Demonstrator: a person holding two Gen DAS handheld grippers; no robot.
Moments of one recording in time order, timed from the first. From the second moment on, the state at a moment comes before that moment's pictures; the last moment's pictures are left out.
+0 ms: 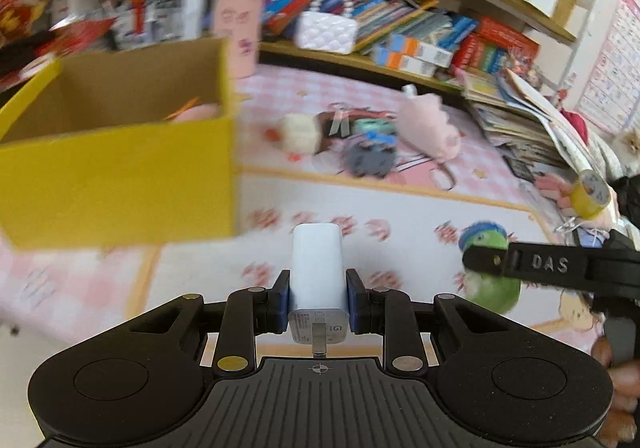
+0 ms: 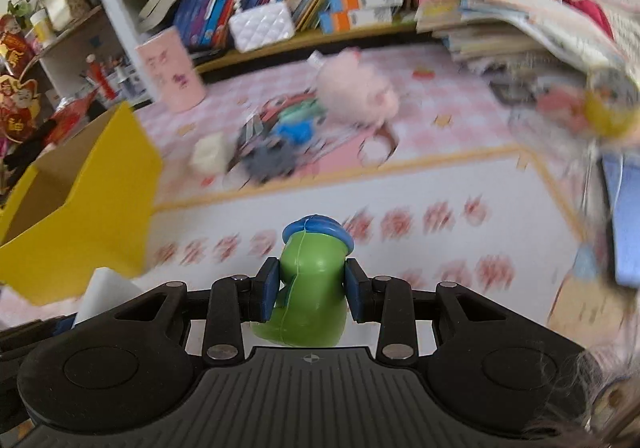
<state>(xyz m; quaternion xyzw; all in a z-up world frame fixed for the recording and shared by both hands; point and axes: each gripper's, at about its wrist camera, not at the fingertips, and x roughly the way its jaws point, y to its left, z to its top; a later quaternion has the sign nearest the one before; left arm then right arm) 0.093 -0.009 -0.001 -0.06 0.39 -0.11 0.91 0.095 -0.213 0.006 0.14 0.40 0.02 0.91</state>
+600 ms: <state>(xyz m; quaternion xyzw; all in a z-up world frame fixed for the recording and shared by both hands) 0.006 0.104 -0.005 -0.08 0.39 -0.04 0.92 0.007 -0.082 -0.006 0.08 0.43 0.10 0.89</state>
